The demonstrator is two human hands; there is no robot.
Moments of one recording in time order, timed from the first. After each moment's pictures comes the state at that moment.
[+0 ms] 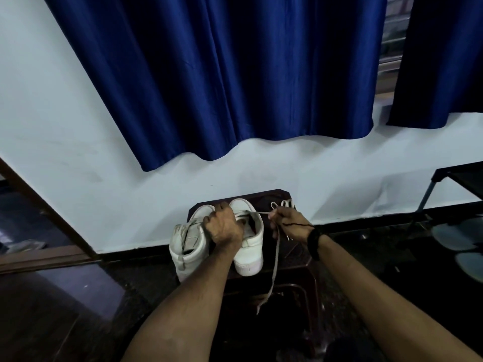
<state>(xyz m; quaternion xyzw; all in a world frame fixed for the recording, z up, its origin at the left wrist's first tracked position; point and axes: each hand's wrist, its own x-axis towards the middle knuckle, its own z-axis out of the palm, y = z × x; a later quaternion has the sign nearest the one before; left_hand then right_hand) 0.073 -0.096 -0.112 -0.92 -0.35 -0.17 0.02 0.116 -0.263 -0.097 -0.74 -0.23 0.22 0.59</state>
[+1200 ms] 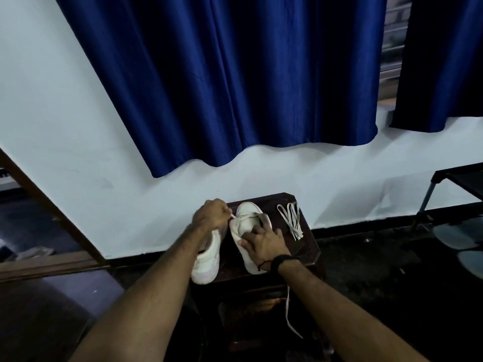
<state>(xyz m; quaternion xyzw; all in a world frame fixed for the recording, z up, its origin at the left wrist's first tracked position) 0.046 -0.028 -0.044 -0.96 -0.22 -0.02 -0.17 0.050 -0.205 -0.114 -0.92 -0.36 0.00 0.15</state>
